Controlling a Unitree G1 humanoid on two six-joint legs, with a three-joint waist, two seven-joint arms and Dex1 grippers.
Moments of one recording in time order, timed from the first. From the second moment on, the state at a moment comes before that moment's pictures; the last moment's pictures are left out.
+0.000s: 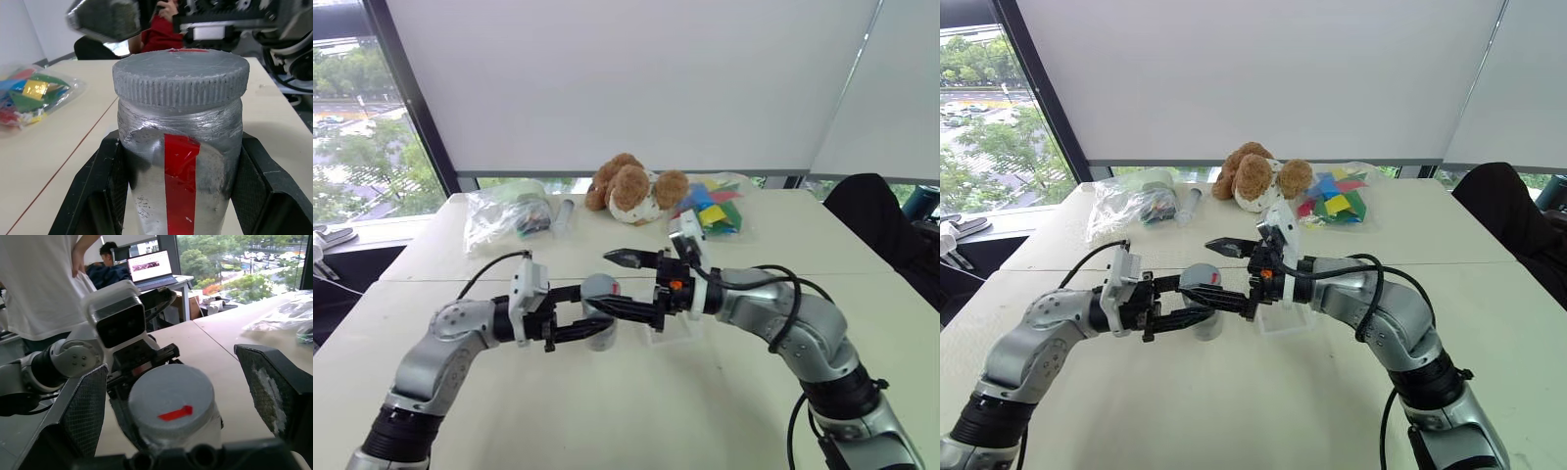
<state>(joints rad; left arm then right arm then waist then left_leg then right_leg) -0.40 0.59 -0.01 -0.18 -0.58 0.26 -1.12 -0.72 -0.48 0.20 -0.36 0.76 0.71 0.67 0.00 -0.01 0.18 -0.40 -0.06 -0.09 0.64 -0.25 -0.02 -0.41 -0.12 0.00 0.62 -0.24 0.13</state>
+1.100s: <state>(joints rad) -0.48 0.56 -0.11 -0.24 -0.65 0.41 -1.29 -0.89 -0.61 0.25 -0.16 0.71 0.65 1.36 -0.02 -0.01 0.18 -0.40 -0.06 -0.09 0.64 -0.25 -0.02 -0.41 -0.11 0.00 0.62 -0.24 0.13</state>
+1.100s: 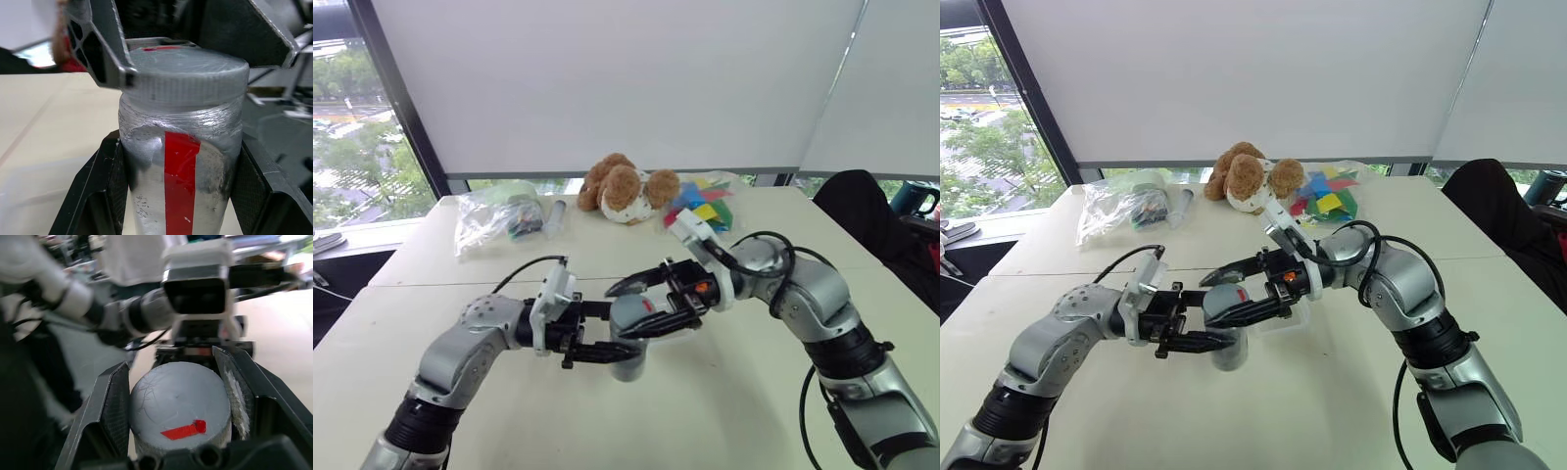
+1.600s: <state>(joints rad) -0.47 0.52 -0.05 -0.10 -0.58 0.30 -1.19 -0.74 -0.56 0.04 -0.23 0.76 0.66 1.14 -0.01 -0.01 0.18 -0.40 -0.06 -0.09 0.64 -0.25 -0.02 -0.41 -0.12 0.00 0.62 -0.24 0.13</state>
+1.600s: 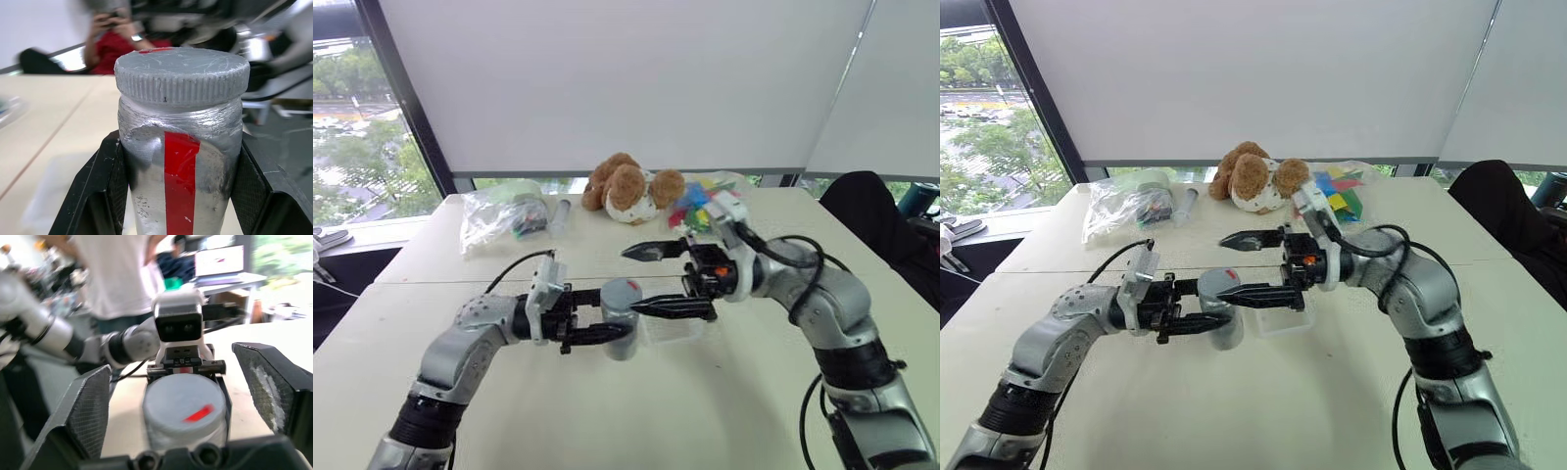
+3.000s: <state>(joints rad) -0.44 0.45 -0.06 -0.11 -0.50 0.25 -1.09 -0.74 -0.54 0.06 -0.01 0.59 0.53 1.14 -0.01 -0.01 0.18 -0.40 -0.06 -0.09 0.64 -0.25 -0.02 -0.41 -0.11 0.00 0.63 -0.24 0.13</state>
